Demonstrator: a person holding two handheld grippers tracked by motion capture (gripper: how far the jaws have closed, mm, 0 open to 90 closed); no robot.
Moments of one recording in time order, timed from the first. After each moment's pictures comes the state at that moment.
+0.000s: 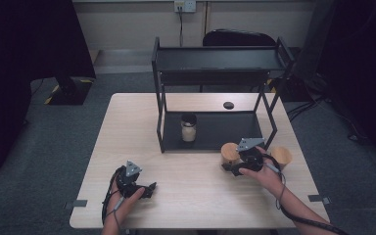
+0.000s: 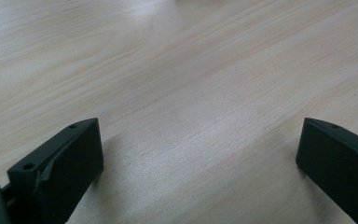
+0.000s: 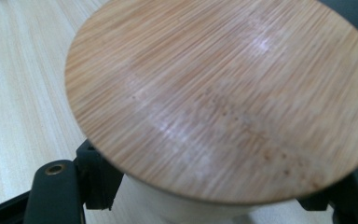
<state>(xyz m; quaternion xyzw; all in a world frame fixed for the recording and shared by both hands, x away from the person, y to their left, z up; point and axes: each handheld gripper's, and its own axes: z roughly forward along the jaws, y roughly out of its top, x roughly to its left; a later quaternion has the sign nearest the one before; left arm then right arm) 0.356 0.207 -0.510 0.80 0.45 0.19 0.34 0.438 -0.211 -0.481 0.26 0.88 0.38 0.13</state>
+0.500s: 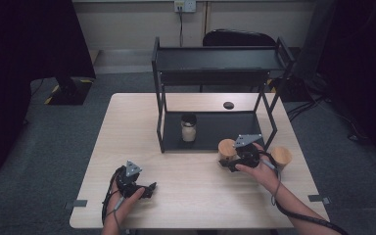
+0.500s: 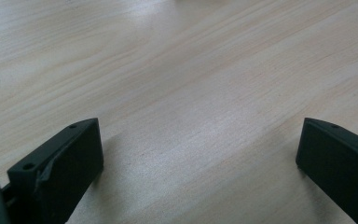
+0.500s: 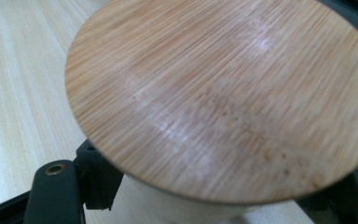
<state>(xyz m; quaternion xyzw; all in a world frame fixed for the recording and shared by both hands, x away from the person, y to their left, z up) 0.356 0.207 -0.510 0.80 0.45 0.19 0.34 0.449 -0.201 -0.477 0.26 0.87 0.39 0.14</state>
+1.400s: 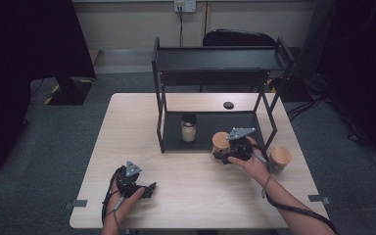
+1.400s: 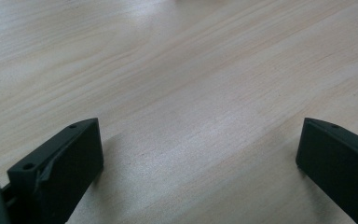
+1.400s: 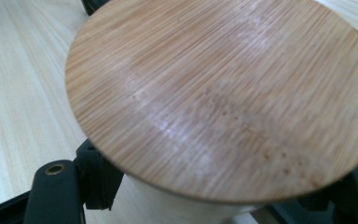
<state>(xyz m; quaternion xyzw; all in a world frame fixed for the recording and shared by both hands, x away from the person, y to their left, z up) 0.356 0.207 -0.510 0.80 0.45 0.19 0.34 0.469 -0.182 -0.471 0.28 0.86 0.40 0.15</state>
